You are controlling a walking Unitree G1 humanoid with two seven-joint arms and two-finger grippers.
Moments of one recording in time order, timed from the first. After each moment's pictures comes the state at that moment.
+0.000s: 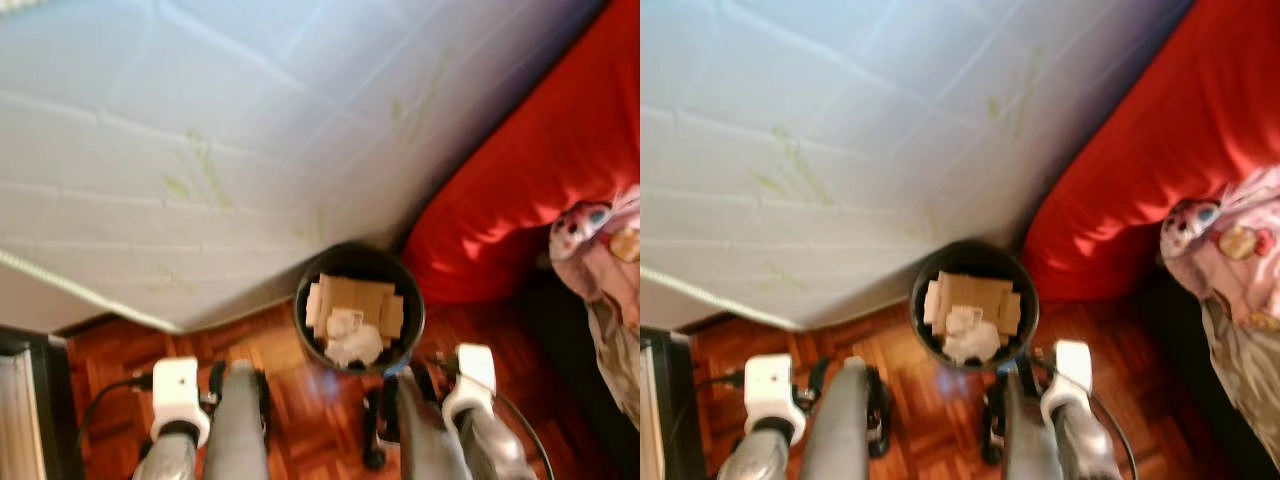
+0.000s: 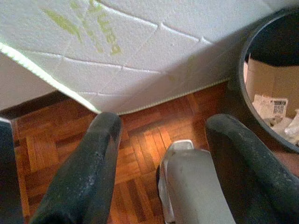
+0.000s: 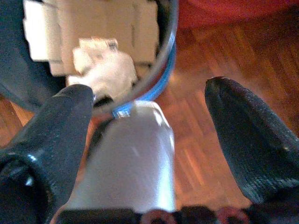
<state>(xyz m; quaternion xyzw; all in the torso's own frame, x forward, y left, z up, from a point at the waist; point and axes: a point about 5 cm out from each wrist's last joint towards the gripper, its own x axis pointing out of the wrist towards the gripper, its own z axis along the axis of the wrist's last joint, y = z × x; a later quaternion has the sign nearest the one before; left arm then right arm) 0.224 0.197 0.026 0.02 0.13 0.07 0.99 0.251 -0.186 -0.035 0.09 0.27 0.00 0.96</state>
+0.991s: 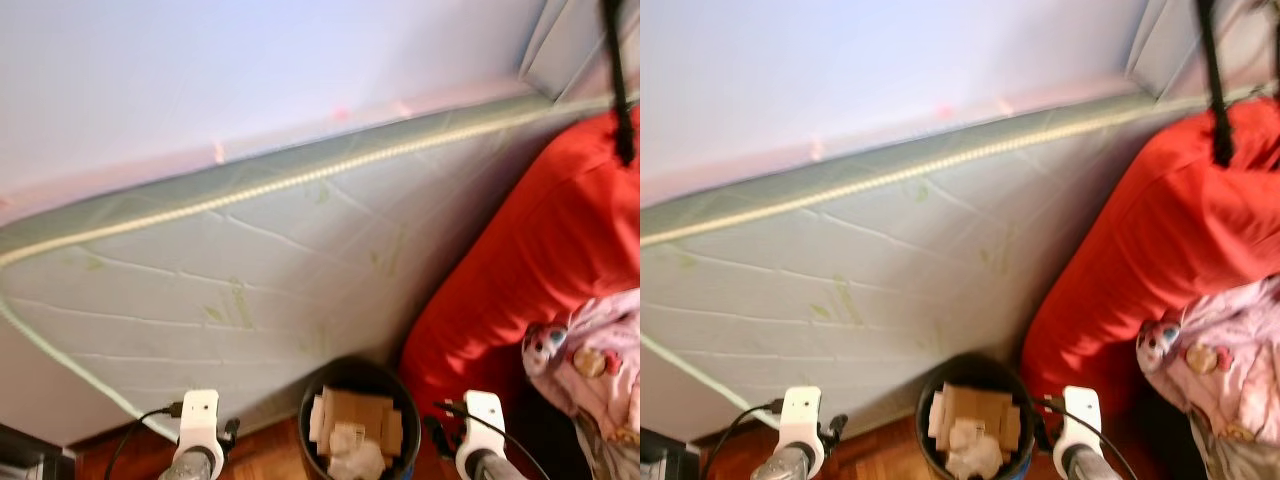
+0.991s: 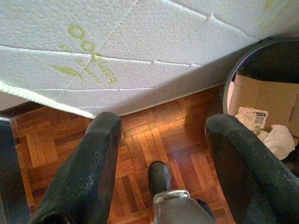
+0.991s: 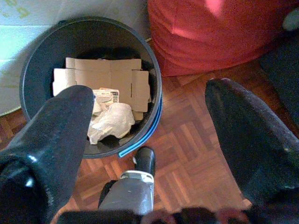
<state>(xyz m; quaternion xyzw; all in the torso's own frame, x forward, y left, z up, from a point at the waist) 0.222 0.193 -0.056 0.01 0.34 0.05 0.94 0.208 -0.198 -0.067 0.07 0.38 -0.03 0.92</state>
